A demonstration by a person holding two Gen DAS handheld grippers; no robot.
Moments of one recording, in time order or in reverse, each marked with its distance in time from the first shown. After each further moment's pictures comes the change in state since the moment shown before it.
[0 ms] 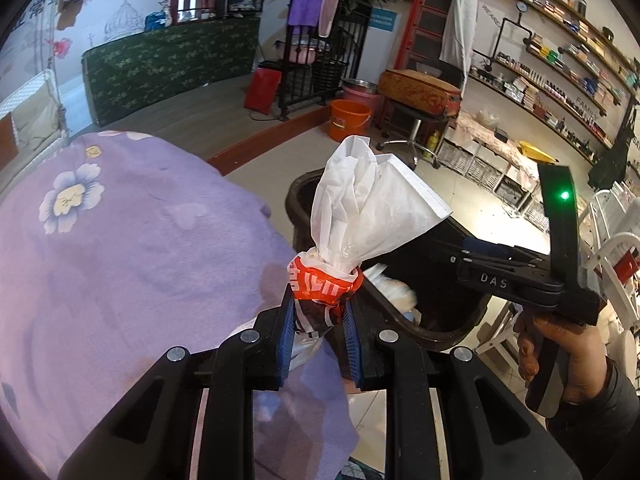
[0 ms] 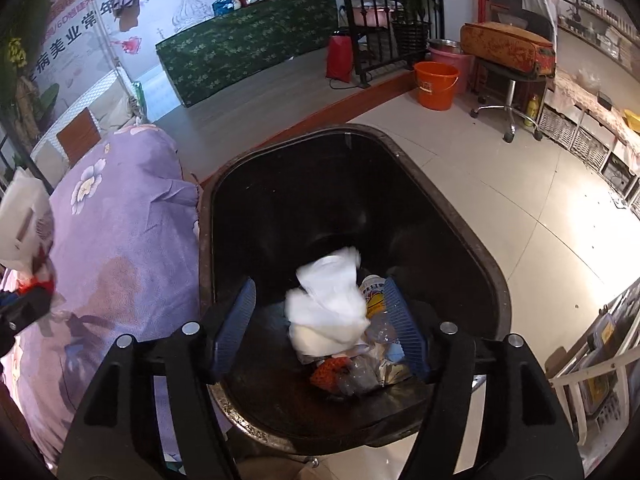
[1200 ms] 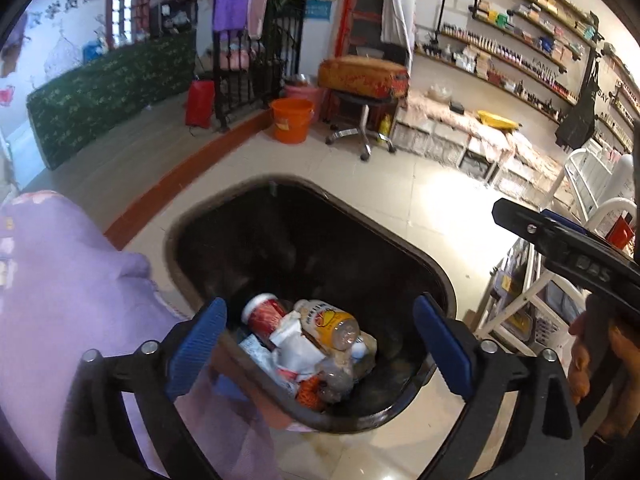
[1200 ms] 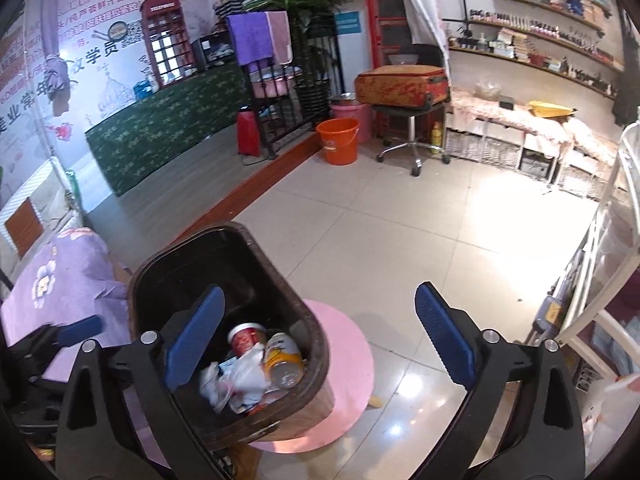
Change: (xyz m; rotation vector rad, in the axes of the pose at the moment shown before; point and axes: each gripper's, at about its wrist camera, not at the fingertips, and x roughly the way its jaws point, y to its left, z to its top) left arm 0.046 -0.077 0.028 0.164 -0.023 -0.088; right arm -0.091 -0.076 0.003 0.202 -0.260 -0.262
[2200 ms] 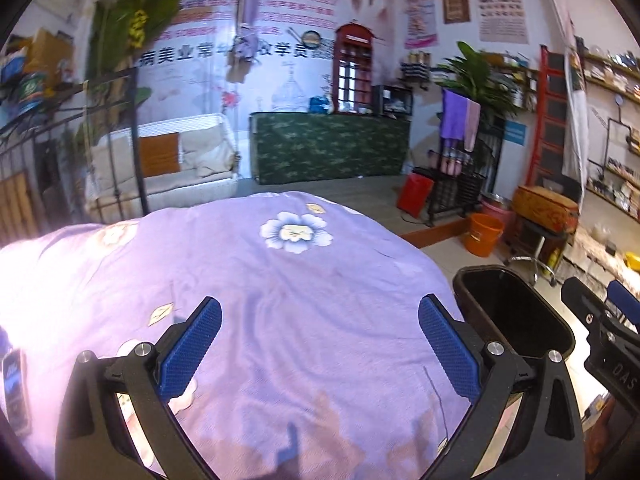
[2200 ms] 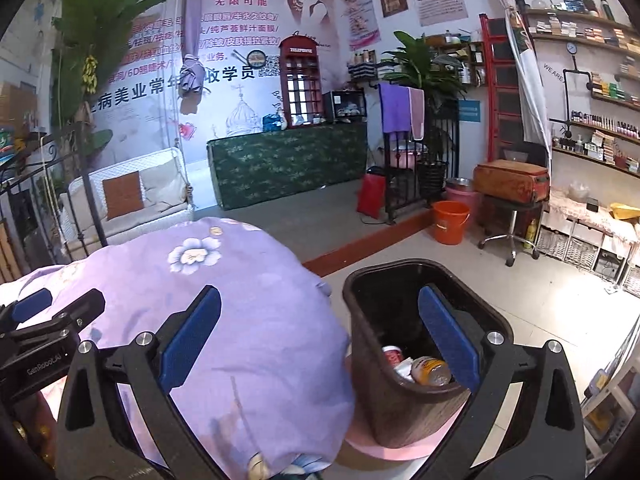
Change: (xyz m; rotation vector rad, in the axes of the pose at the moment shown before) left arm -0.242 0.096 -0.118 -0.393 -0.352 0.642; right arm -0.158 0.187 -0.089 -0.269 -0.263 0.352
